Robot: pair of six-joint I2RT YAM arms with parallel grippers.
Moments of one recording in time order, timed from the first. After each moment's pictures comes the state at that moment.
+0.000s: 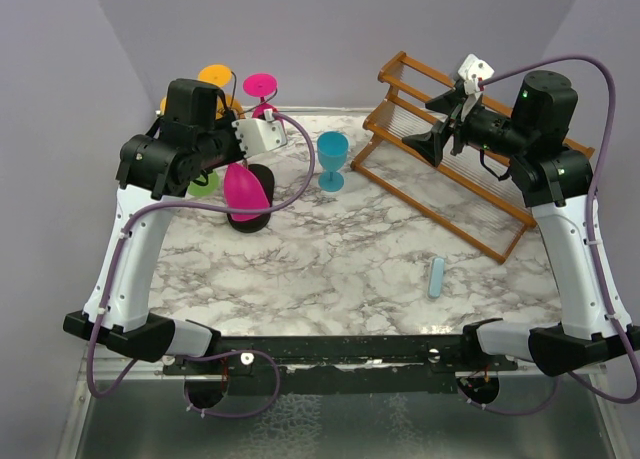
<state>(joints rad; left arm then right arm) -0.35 1.37 1.92 -1.22 -0.01 1.02 0.23 1.27 1.70 -0.62 -0.68 -0.38</state>
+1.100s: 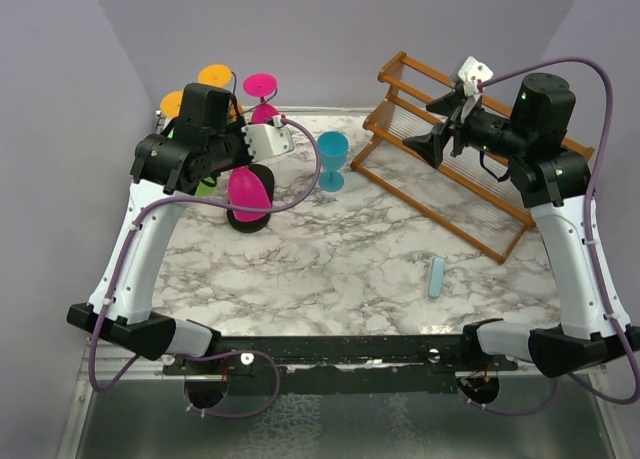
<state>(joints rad) -0.37 1.38 1.85 -1.18 0.00 1.02 0.22 1.26 1.67 -0.61 -0.69 -0.38</state>
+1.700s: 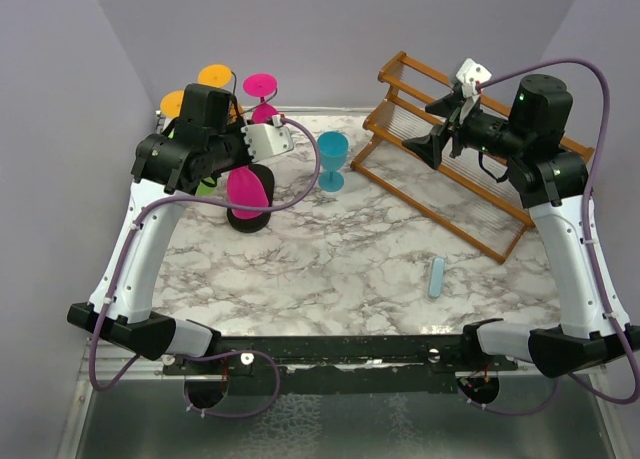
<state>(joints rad) -0.37 1.38 1.84 -1.18 0.00 1.00 0.21 1.26 1.65 -0.60 -0.69 -0.39</state>
